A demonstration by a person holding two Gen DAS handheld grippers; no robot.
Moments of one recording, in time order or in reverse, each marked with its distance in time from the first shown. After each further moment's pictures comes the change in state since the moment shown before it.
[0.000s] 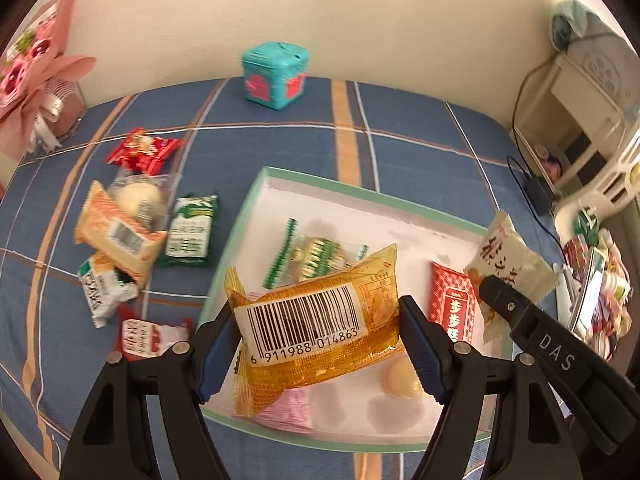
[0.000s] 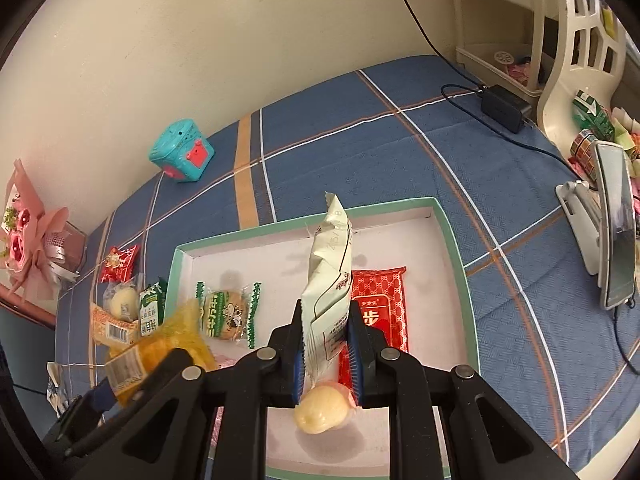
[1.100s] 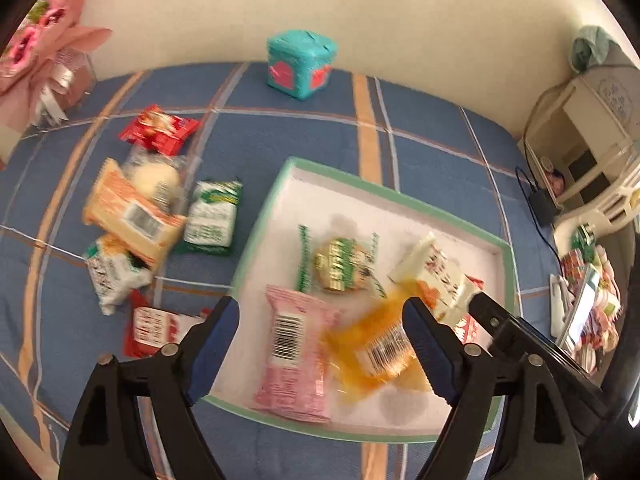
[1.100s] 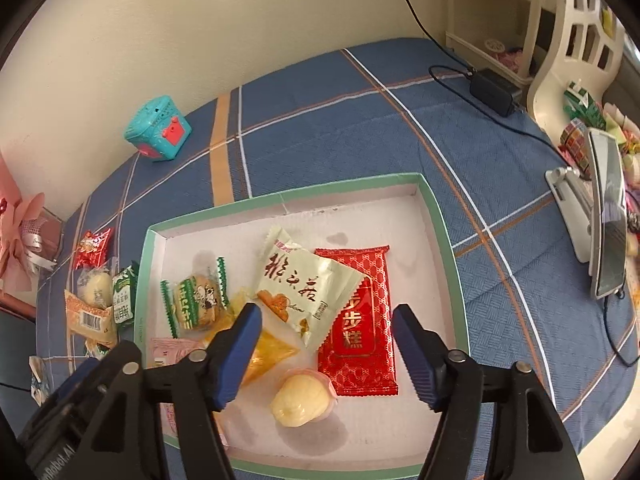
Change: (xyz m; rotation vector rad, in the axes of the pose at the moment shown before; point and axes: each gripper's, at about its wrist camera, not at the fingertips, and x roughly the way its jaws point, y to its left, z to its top) left arm -0.007 0.037 0.006 -0.090 0.028 -0.010; right arm 0.012 -0.002 -0.005 -0.031 0.059 -0.077
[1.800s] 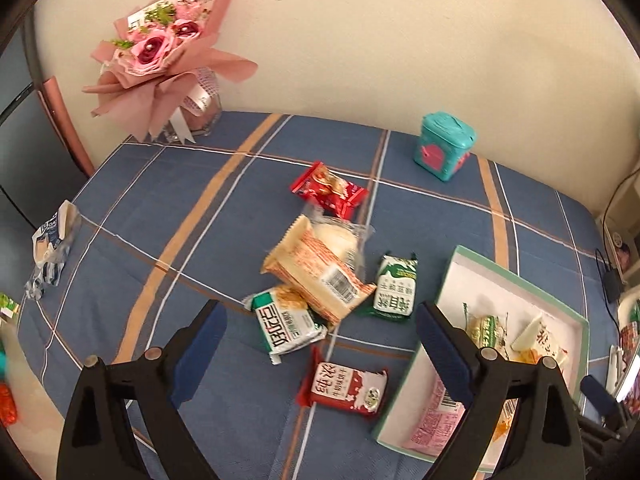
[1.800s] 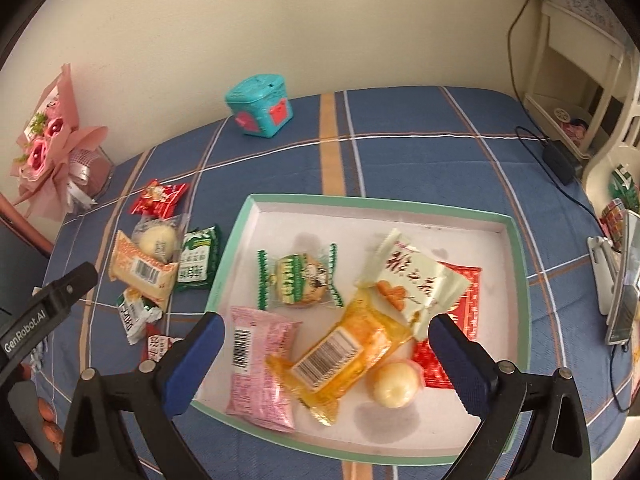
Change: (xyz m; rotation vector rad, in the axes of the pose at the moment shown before) left arm -0.052 0.108 0.016 -0.150 -0.192 0.264; right arm -0.022 0.088 -0.028 -0.237 -0.058 0.073
